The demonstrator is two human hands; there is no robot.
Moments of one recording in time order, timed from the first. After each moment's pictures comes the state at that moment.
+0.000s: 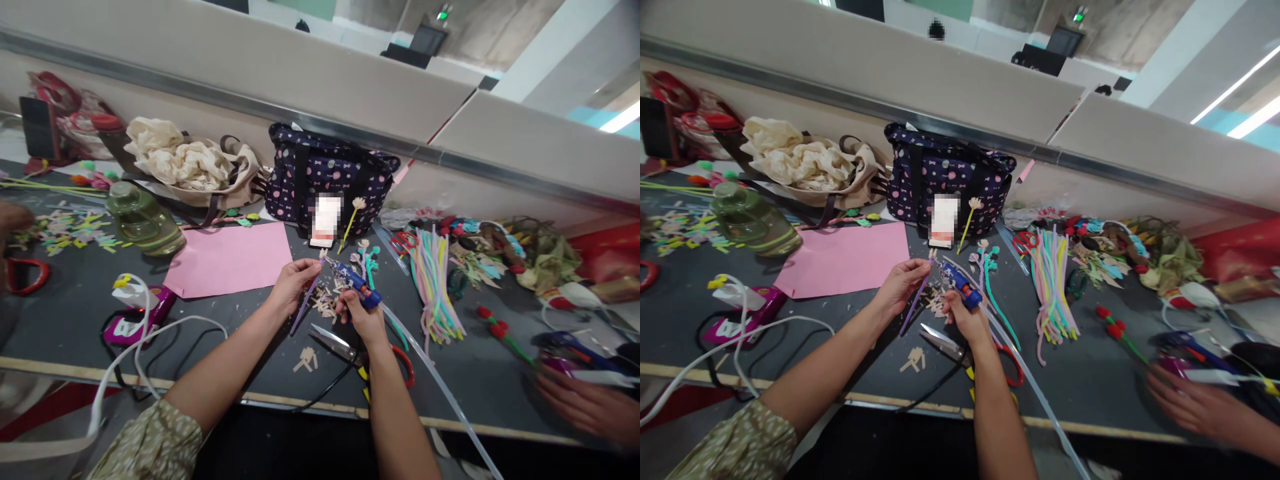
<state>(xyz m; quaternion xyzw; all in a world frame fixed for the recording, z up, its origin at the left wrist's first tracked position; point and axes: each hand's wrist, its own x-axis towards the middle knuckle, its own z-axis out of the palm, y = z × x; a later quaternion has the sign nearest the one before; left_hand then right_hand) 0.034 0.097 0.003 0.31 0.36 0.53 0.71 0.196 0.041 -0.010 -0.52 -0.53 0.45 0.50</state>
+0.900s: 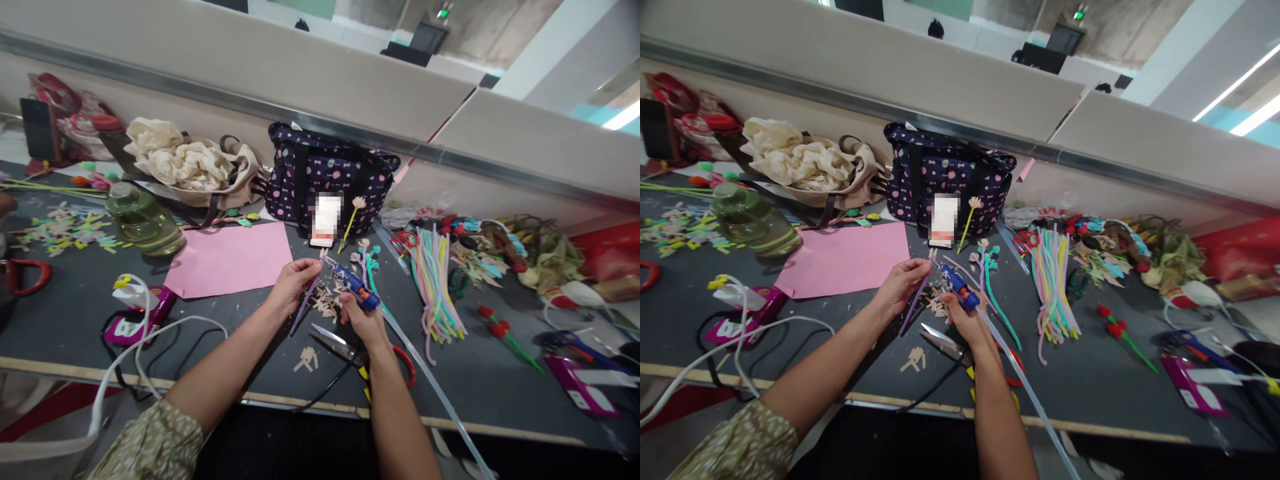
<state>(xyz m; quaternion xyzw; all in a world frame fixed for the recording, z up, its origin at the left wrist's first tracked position) 0.033 0.097 0.001 0.31 0.35 0.53 0.71 0.196 0.038 -0.002 -0.56 -0.58 0.39 0.44</state>
